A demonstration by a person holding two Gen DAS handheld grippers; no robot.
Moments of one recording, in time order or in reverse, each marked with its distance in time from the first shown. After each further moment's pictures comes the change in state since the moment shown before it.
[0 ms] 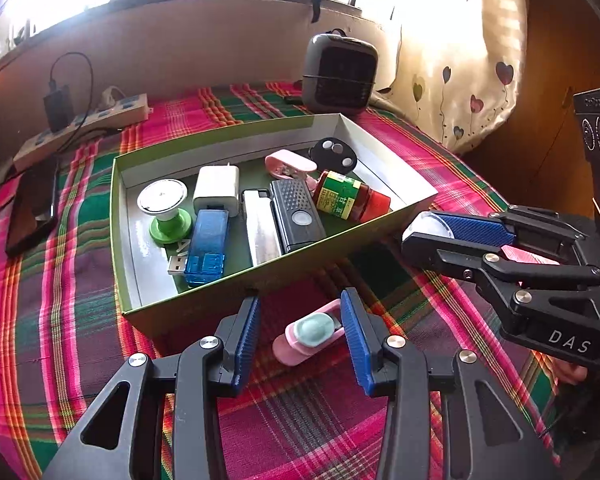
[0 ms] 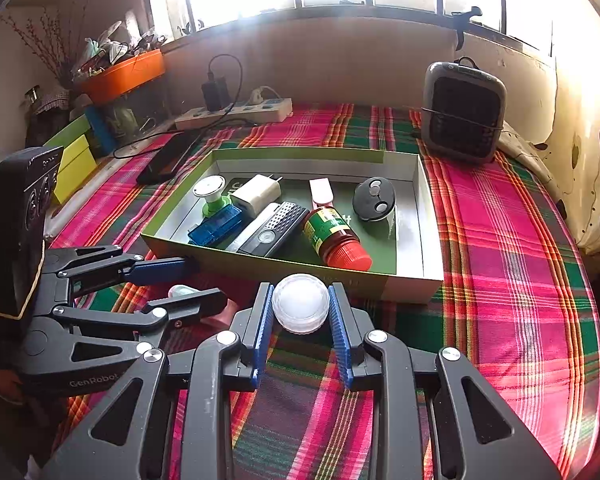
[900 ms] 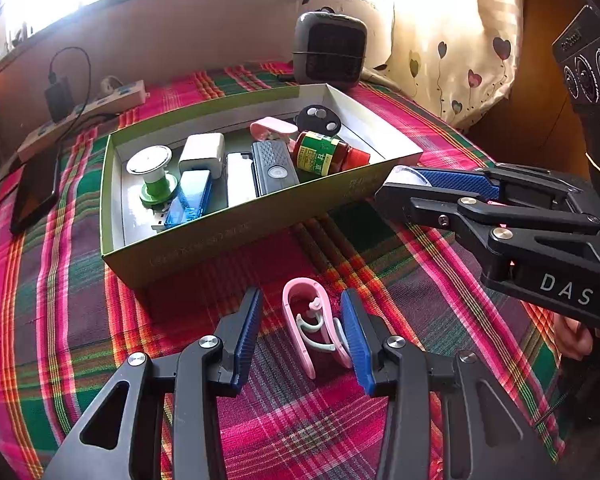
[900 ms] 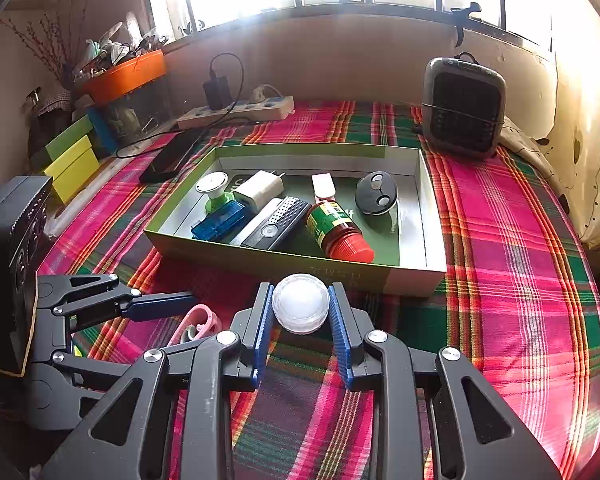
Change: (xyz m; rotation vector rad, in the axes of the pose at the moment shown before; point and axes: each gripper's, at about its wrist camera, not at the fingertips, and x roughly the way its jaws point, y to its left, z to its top) left arm -0.003 -0.019 -0.022 0.017 0.054 0.051; right arm -0.002 0.000 -0.005 0.010 -0.001 0.013
